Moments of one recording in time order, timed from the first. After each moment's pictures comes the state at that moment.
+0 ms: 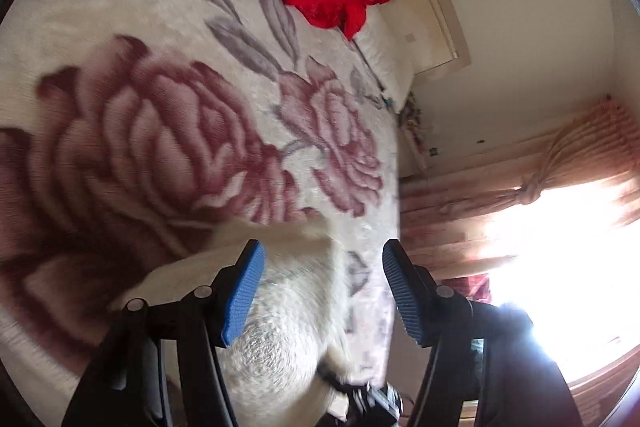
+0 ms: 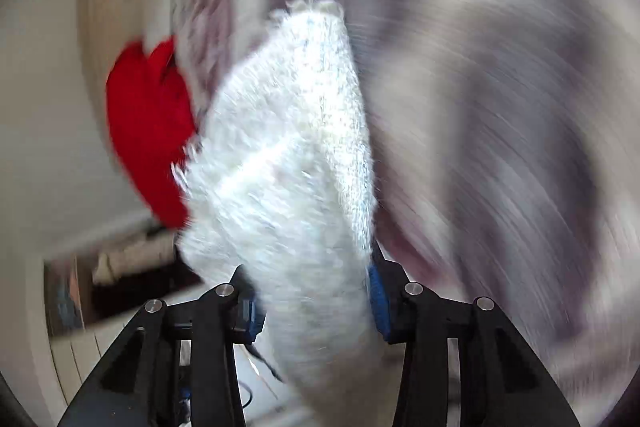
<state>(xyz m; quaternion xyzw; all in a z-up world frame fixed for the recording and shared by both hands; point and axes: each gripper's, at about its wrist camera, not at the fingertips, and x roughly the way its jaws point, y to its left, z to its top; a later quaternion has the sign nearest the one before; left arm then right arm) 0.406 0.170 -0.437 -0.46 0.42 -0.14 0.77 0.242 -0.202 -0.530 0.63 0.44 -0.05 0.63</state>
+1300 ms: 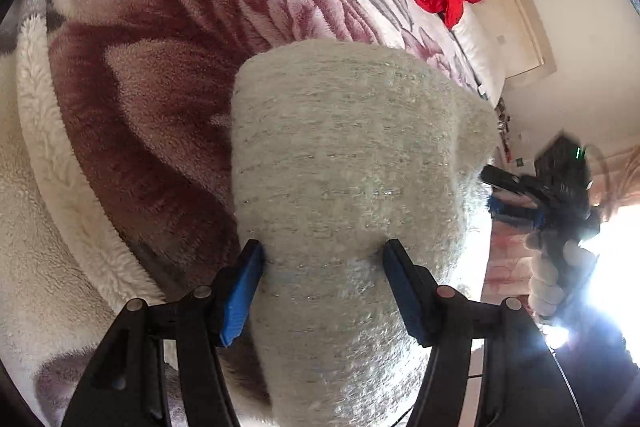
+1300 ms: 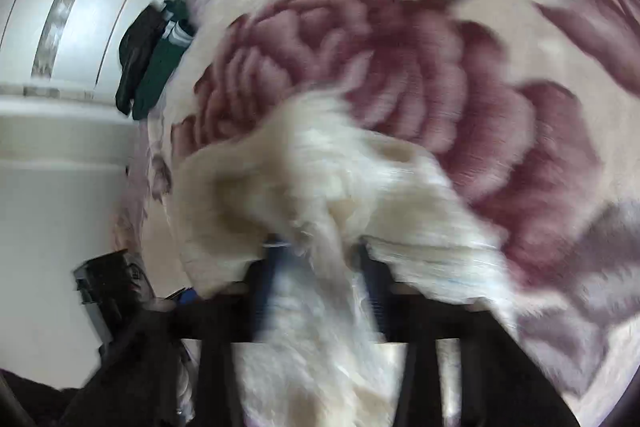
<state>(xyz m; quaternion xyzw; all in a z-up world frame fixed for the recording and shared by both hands) 0.299 0.105 -0.548 -0.46 0.46 0.00 0.76 0.501 -0.079 -0.455 0.02 0.72 0.28 0.63</state>
